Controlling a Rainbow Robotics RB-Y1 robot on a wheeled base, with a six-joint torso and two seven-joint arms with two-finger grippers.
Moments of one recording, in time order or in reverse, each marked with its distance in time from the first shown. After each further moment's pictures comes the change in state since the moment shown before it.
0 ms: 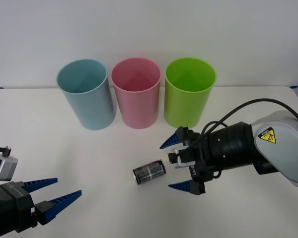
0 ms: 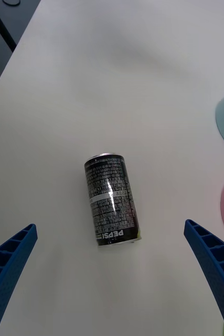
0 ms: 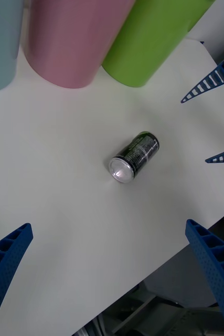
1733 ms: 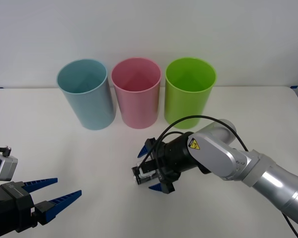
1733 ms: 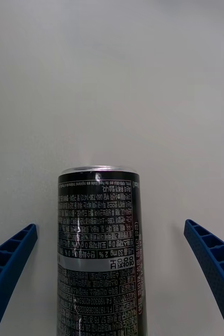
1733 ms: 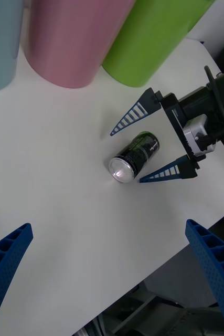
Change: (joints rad) right arm -0.220 0.244 0.278 0.458 0.218 0.146 0.120; left arm 0.000 0.000 0.000 0.000 0.000 0.000 0.000
